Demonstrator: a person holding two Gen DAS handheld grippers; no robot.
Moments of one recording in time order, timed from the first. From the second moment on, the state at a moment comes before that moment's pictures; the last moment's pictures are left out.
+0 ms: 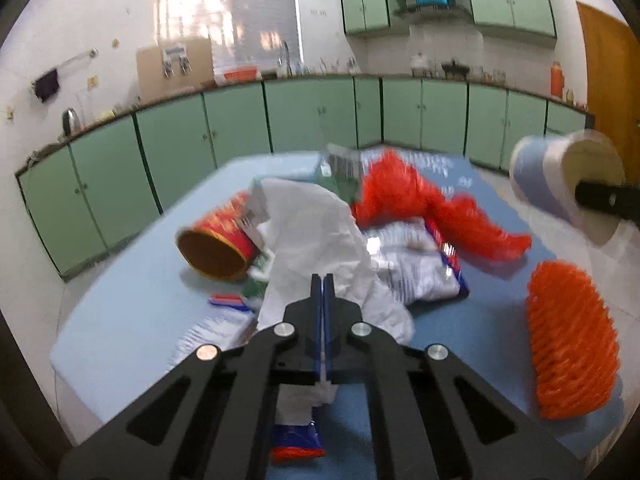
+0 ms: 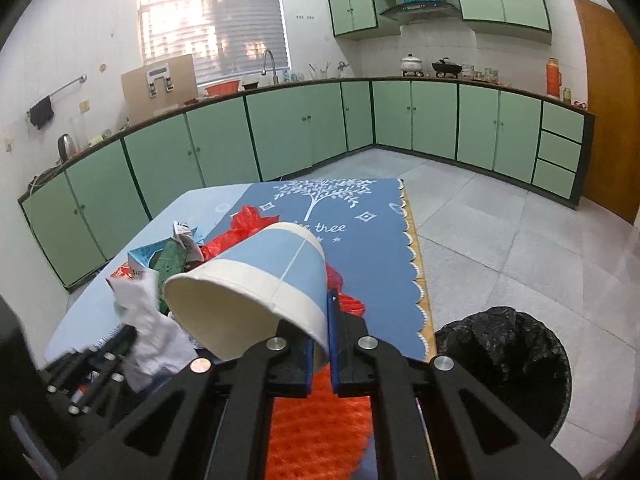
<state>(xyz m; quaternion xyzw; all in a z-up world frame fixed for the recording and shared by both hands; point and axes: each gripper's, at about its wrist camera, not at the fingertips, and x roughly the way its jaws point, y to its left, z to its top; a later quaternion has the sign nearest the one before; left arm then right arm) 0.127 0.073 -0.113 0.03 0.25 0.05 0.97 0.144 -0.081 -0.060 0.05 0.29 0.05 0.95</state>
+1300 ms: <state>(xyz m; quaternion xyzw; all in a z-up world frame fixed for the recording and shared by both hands) 0.184 -0.224 -0.140 0.01 0.28 -0.23 0.93 0.117 -0.345 -0.138 0.11 0.32 -0.17 0.93</state>
